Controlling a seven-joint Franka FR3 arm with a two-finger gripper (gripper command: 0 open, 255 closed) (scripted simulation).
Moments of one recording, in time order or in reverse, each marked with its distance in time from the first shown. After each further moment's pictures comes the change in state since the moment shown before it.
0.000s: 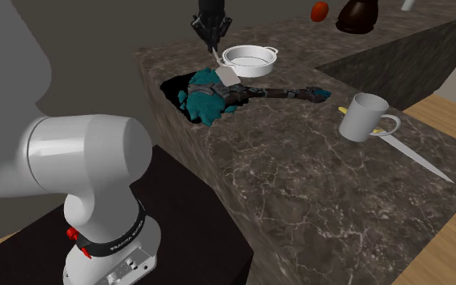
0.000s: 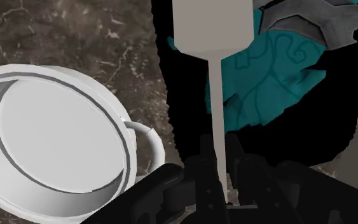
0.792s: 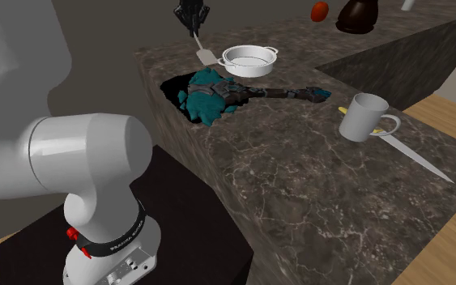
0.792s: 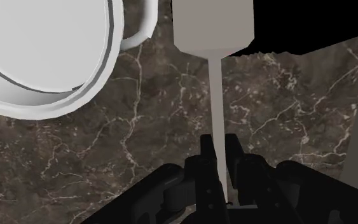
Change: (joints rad) arm 0.045 0.379 0.079 0.462 0.159 -0.114 0.095
